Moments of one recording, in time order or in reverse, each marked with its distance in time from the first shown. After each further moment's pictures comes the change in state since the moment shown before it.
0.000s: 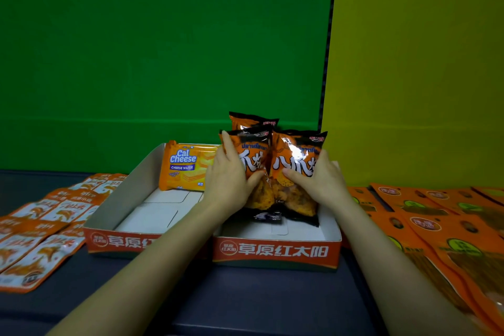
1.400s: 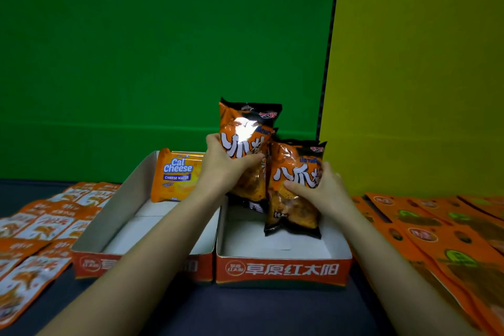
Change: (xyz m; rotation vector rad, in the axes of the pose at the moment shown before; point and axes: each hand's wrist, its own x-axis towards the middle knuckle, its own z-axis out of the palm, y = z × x) left_hand 0.023 0.002 -0.036 -0.916 -0.058 -0.222; right_hand -0.003 -0.003 0.001 0.185 -0.015 0.078
